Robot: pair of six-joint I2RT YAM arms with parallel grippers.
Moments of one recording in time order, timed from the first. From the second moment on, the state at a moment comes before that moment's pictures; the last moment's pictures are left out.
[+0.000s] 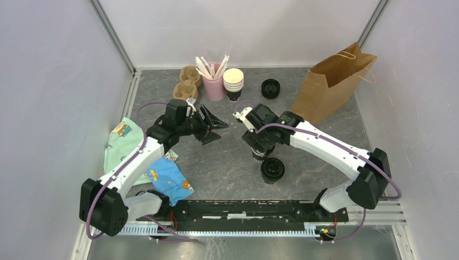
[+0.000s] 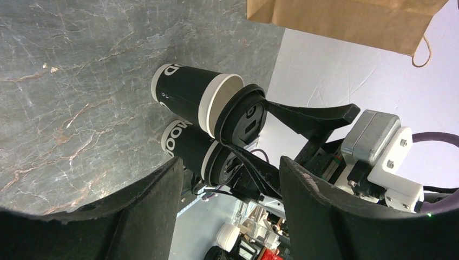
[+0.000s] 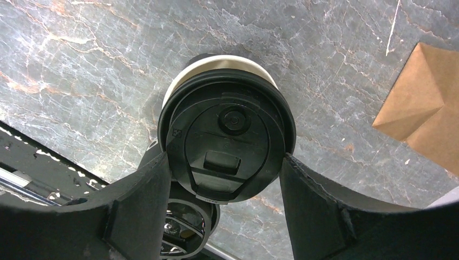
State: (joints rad) left arm -0.42 1.17 0.86 -0.31 0.50 -1.15; right arm 0.86 1.46 1.29 -0.96 0.19 -0.05
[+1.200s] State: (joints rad) left arm -0.60 1.46 1.04 -0.30 0.56 -1.07; right arm 0.43 1.27 1.21 -0.81 -0.21 -0.02
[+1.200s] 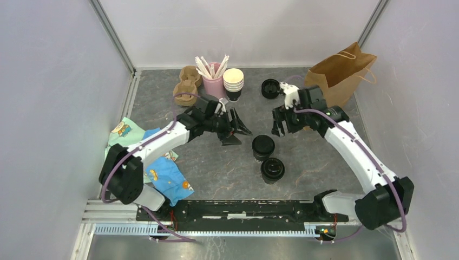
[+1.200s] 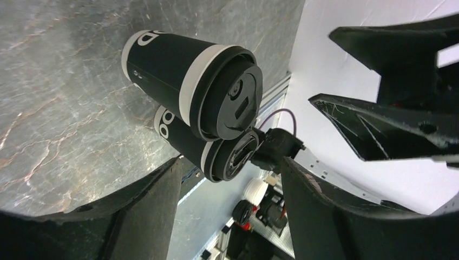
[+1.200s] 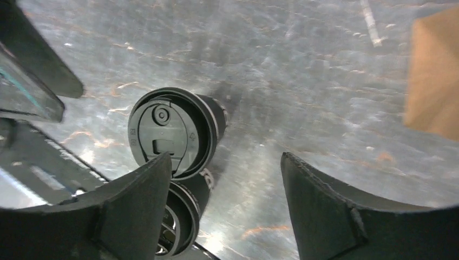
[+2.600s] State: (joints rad) left arm -0.67 1.58 0.99 -0.32 0.57 -0.89; right arm 0.21 1.40 0.71 -0.15 -0.98 0.21
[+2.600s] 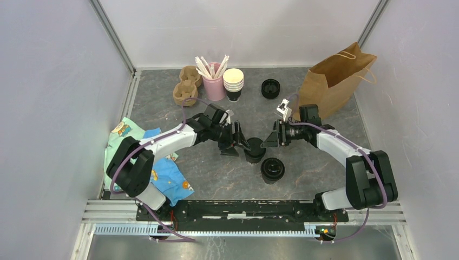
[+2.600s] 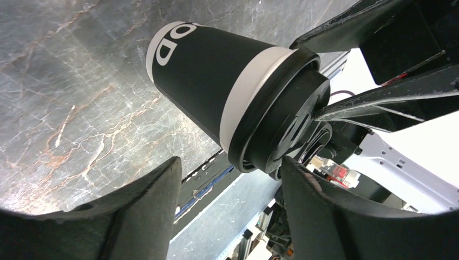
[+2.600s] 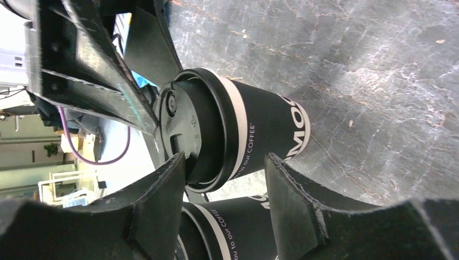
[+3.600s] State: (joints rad) left arm -0.62 1.66 1.08 -0.31 0.64 -0.77; right arm 0.24 1.43 0.76 -0.25 -0.94 0.27
